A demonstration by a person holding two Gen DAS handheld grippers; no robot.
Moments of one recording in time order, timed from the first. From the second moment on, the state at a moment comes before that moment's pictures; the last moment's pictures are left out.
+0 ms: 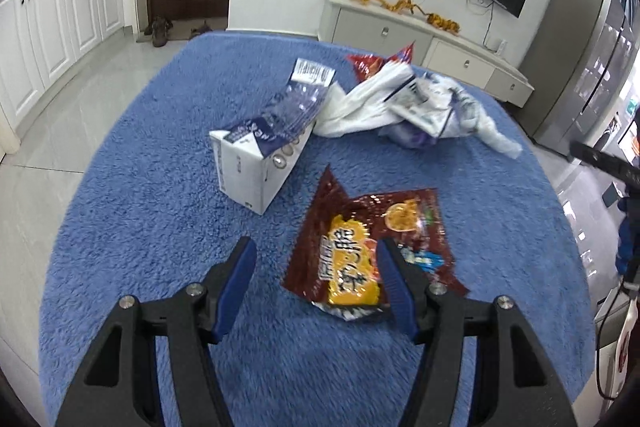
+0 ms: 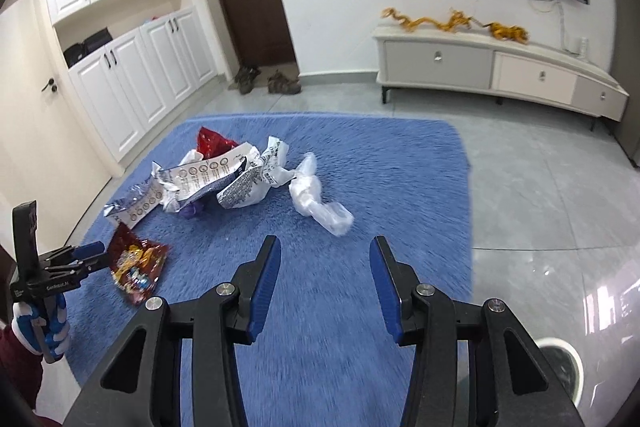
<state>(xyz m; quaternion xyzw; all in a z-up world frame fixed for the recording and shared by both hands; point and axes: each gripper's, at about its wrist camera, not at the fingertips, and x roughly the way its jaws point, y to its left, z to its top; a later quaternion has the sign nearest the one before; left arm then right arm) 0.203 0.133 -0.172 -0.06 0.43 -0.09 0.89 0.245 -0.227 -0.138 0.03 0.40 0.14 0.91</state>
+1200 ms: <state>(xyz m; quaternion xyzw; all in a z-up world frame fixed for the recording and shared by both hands) 0.166 0.067 -0.130 -0.01 0.40 -0.15 0.90 0.211 -0.260 -0.164 0.07 0.41 0.16 0.89</state>
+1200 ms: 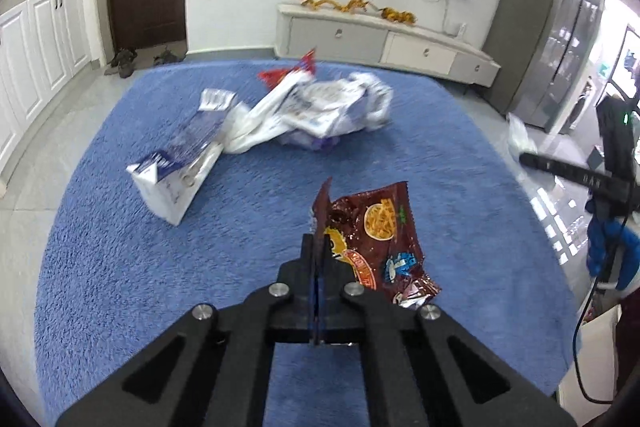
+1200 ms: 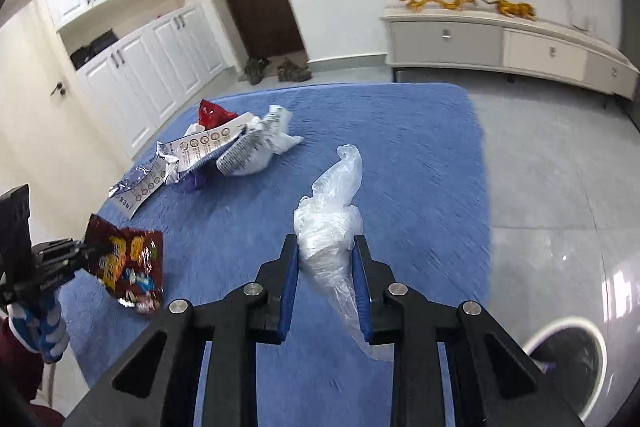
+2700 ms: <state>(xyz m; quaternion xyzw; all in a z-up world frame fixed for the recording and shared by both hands) 0.171 -0.445 -0.202 0.26 0.44 -0.34 0.79 0.047 -0.544 -0.302 0.28 0.44 -0.11 0.85</state>
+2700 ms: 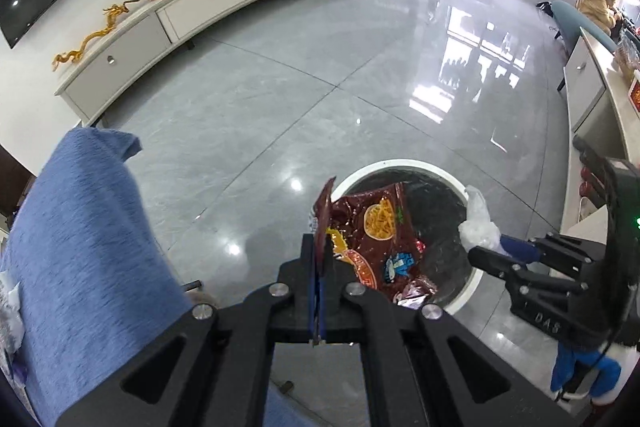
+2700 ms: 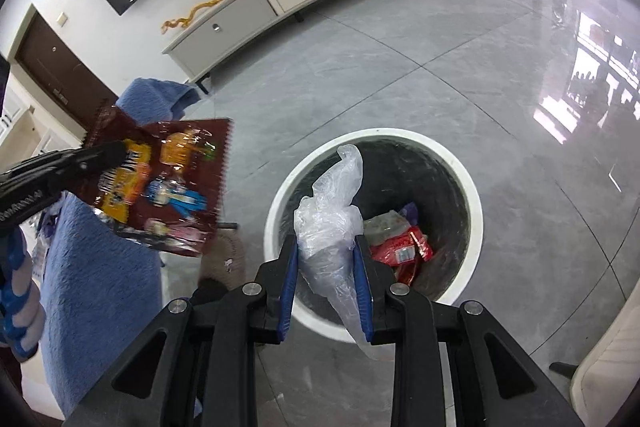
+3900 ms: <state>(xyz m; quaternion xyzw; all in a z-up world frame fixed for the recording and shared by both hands) 0.131 -0.359 -0.127 0.15 0.35 -0.37 0.85 0.036 -0.526 -0.233 0.20 0.39 -0.15 0.89</state>
